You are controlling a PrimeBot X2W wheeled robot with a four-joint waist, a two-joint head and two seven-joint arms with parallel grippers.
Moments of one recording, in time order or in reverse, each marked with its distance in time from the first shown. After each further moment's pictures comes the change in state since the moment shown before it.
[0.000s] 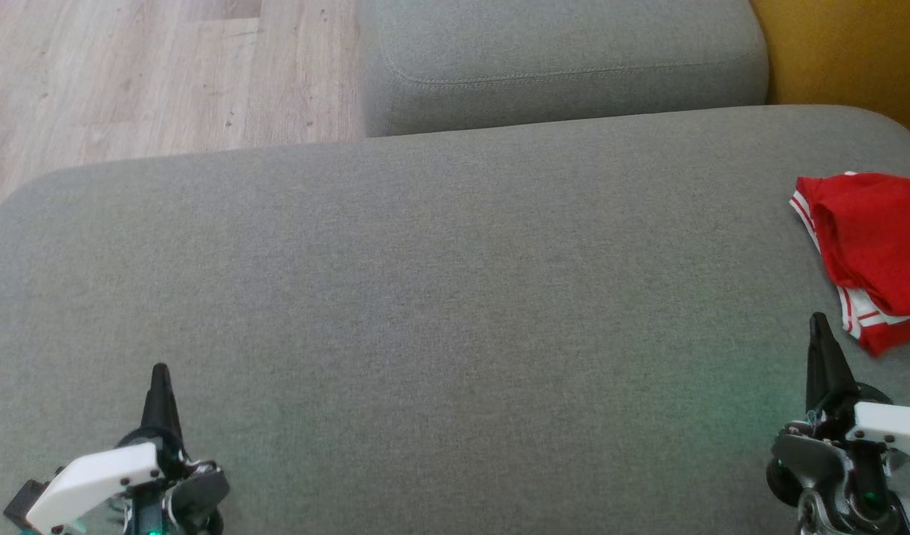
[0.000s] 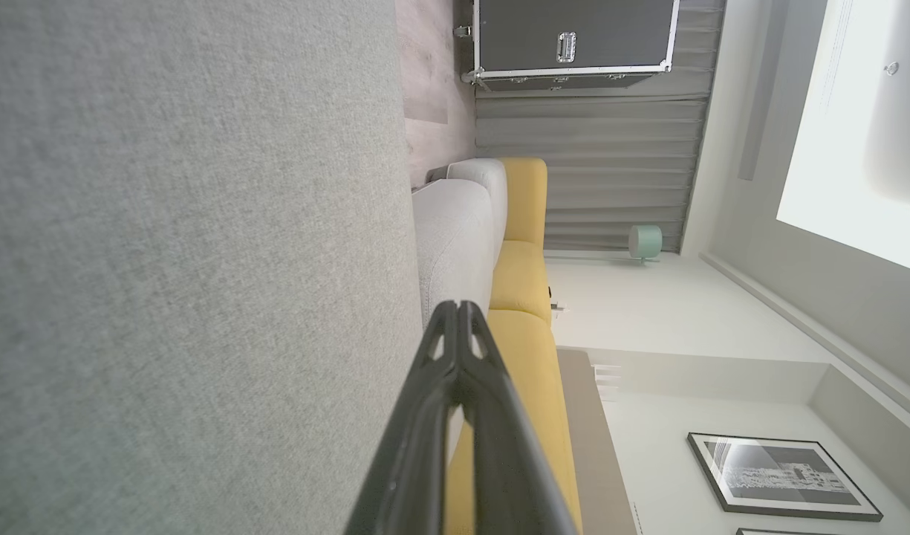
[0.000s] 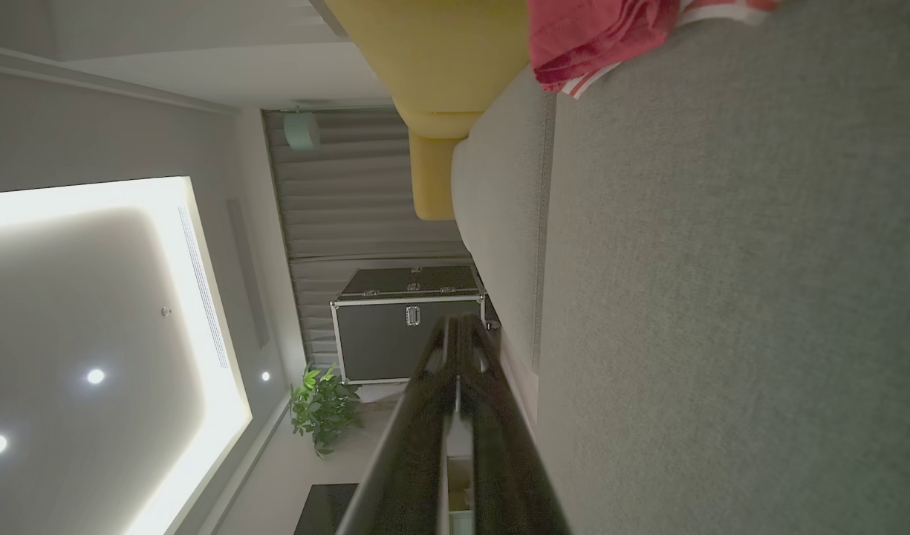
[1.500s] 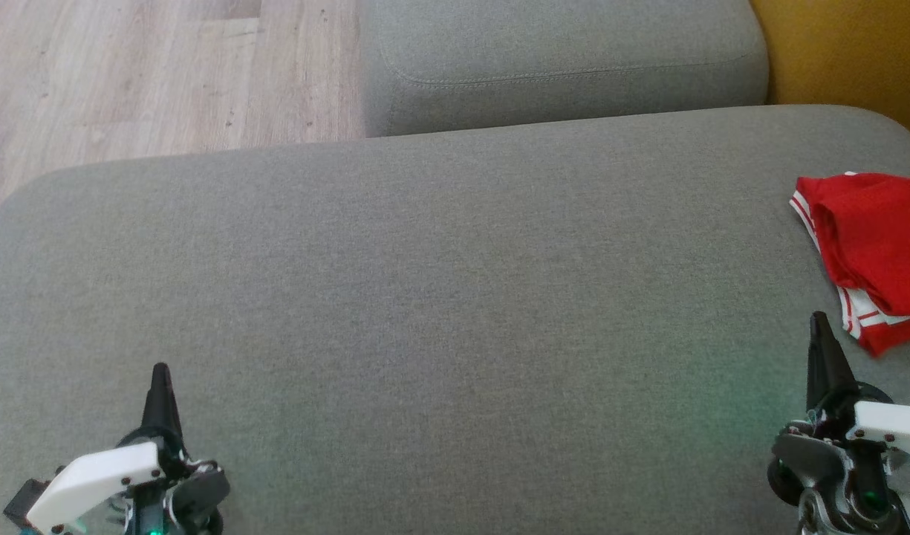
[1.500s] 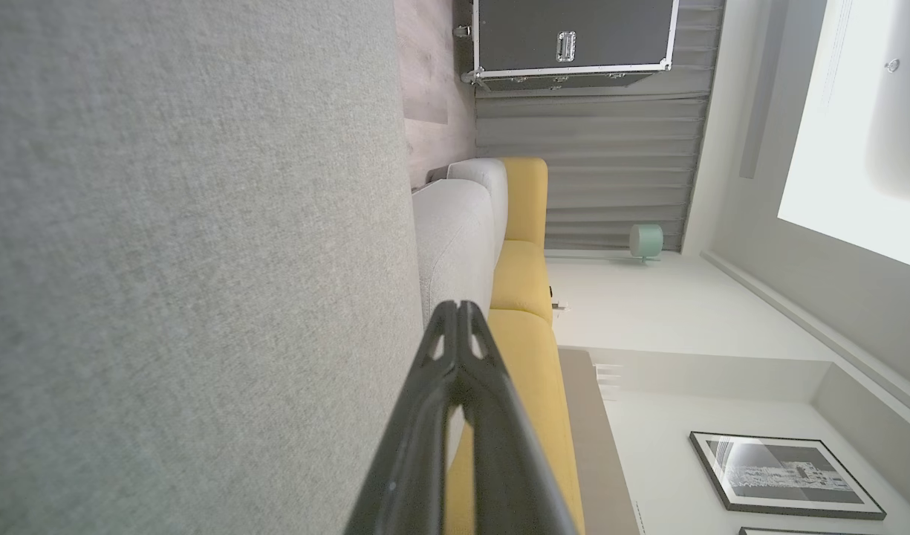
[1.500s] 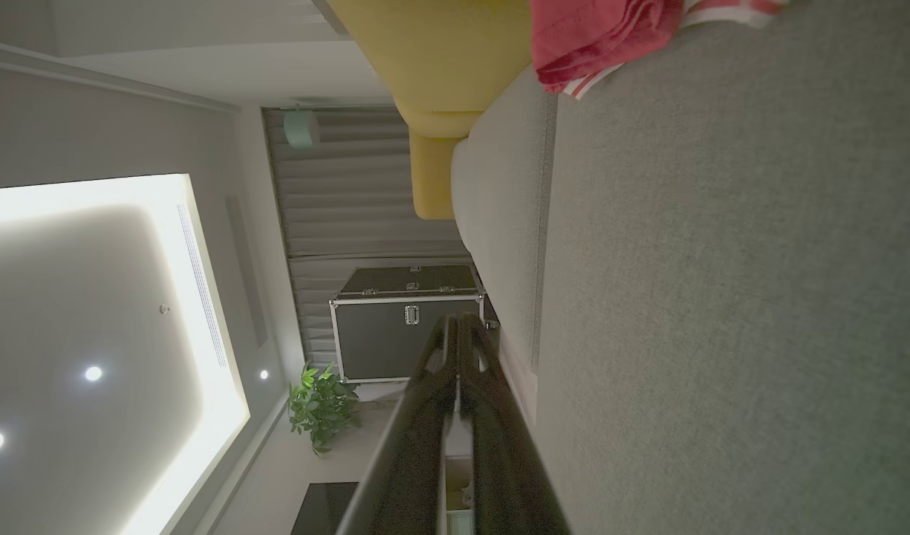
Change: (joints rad) left arm 0.000 0.007 -0.013 0.000 -0.003 0.000 -0.010; right arm 0.000 -0.009 0.010 0.000 0.003 0.000 -0.008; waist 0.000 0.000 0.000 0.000
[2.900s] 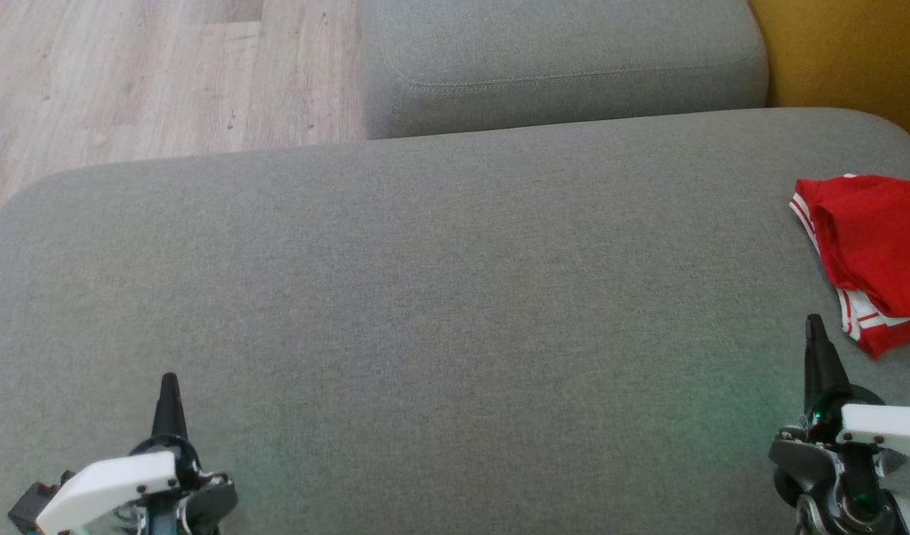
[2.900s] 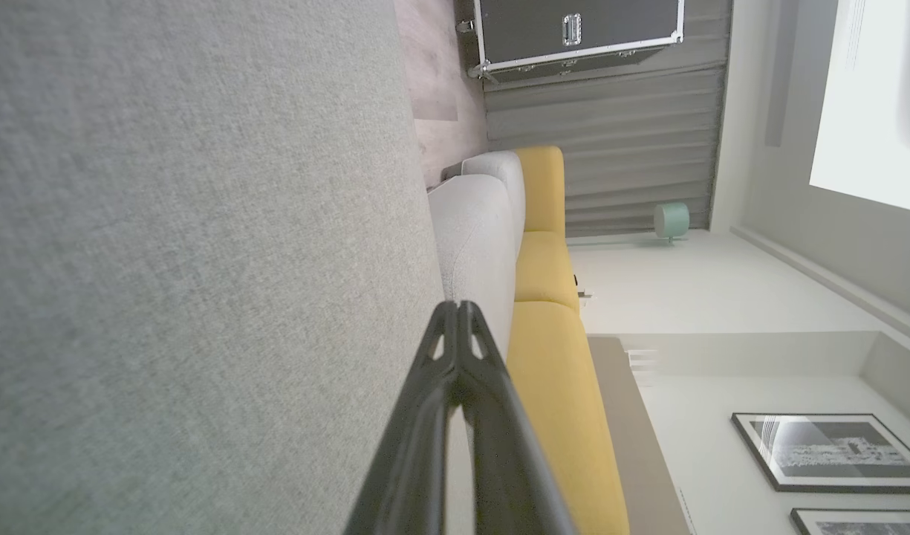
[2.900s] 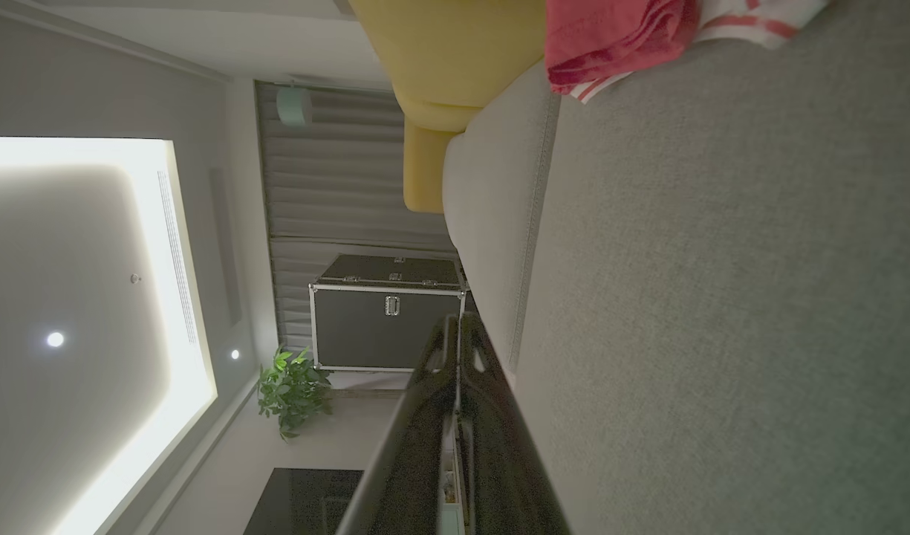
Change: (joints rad) left arm 0.031 0.007 -0.041 -0.016 0.094 0.018 -0.035; right arm 0.014 -0.012 0.029 -0.004 -0.098 0.000 -0.032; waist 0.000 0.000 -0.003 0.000
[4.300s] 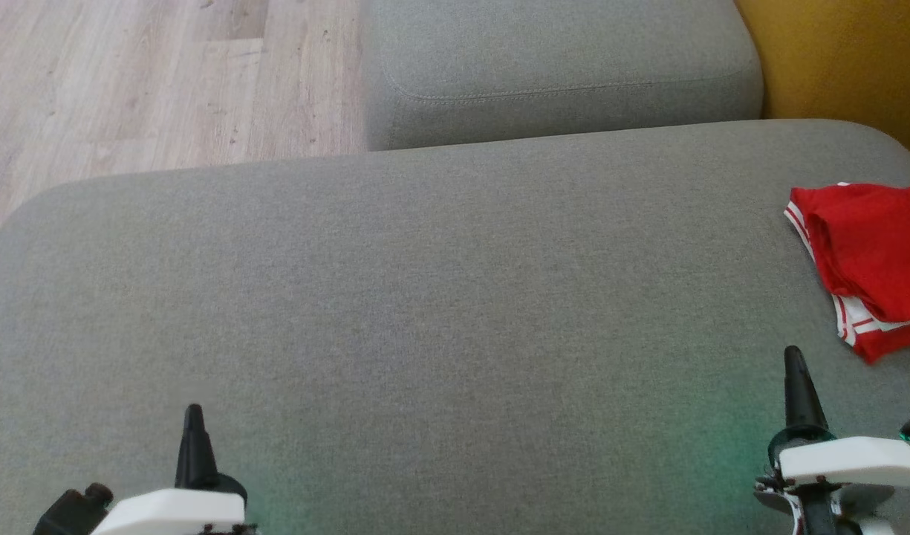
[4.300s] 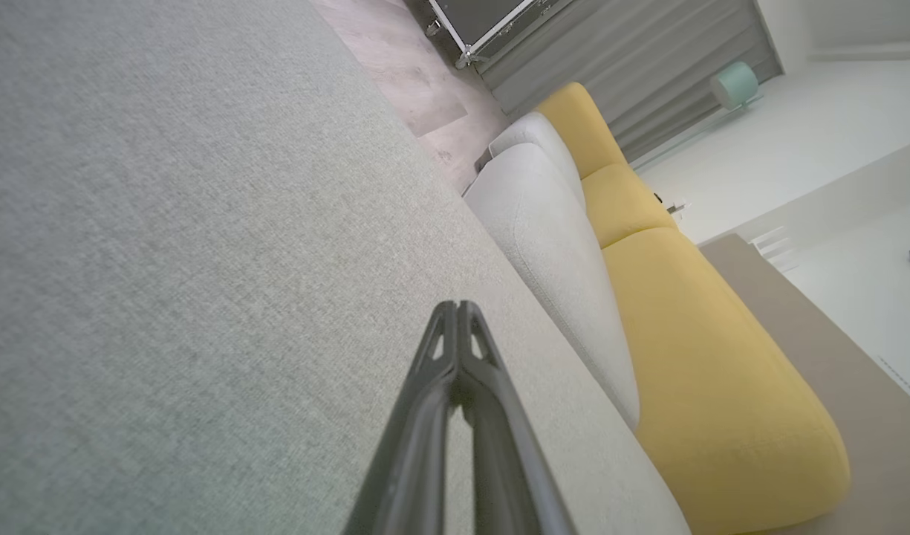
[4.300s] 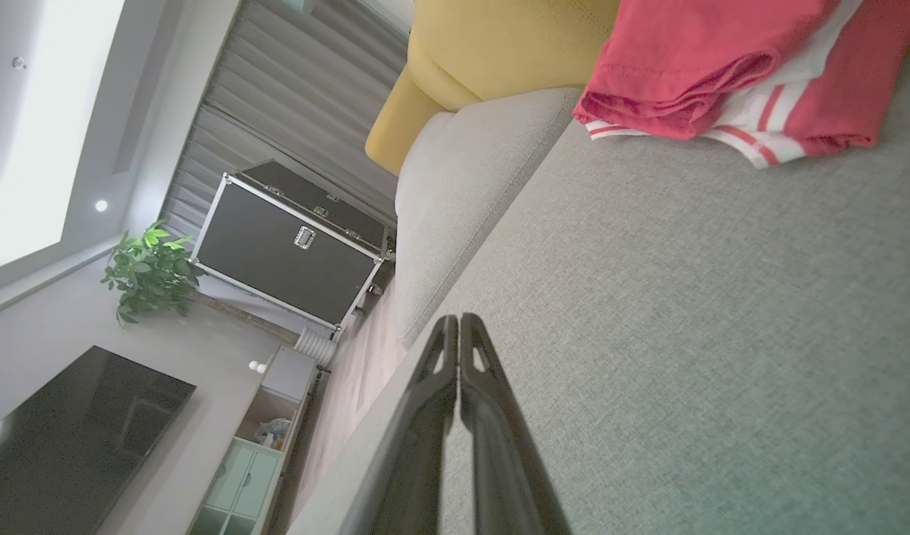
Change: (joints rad) left arm 0.108 0.001 -0.091 -0.065 0.469 0.083 -0.118; right arm 0.084 -0.016 0.077 -0.020 -0.482 0.000 -0.118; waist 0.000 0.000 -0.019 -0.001
